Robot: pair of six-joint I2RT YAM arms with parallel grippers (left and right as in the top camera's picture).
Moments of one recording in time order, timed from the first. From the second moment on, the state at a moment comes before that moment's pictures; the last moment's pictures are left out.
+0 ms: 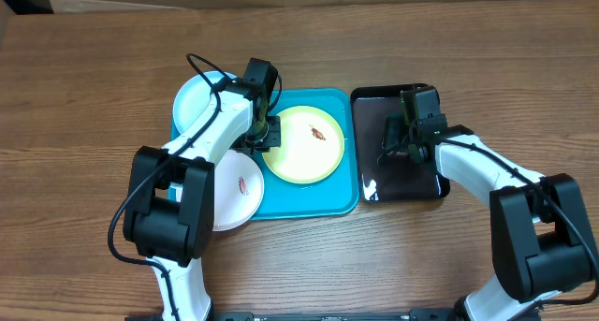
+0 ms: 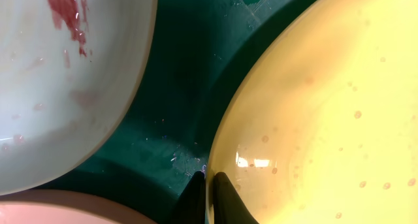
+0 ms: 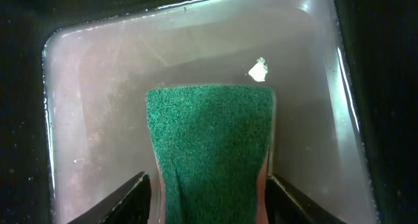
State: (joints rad) left arm -0.29 2.03 1.44 -0.89 -0.01 -0.33; right arm 0.24 1.80 0.97 -0.23 0.06 0.36
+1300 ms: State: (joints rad) left arm -0.29 2.03 1.44 -0.90 -0.01 -0.32; right arm 0.25 1.54 1.20 -0.77 0.04 0.28
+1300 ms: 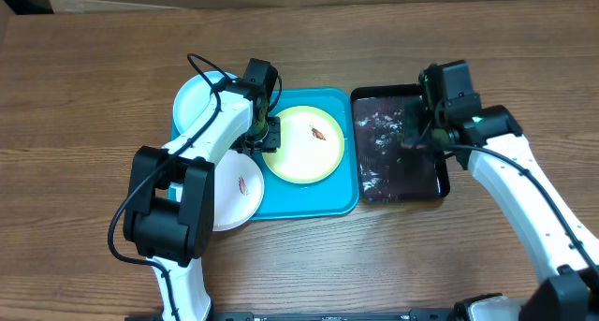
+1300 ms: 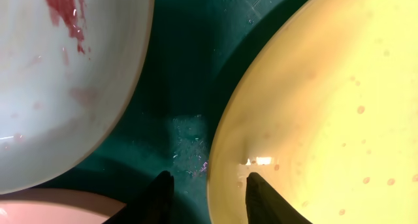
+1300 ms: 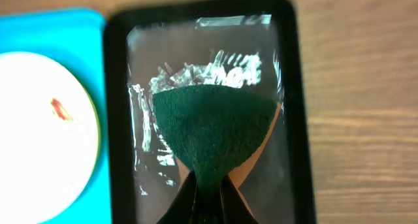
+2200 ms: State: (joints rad) left arm -0.29 2.03 1.44 -0.90 -0.01 -0.32; right arm 0.25 1.72 1.02 -0.65 -0.01 0.28
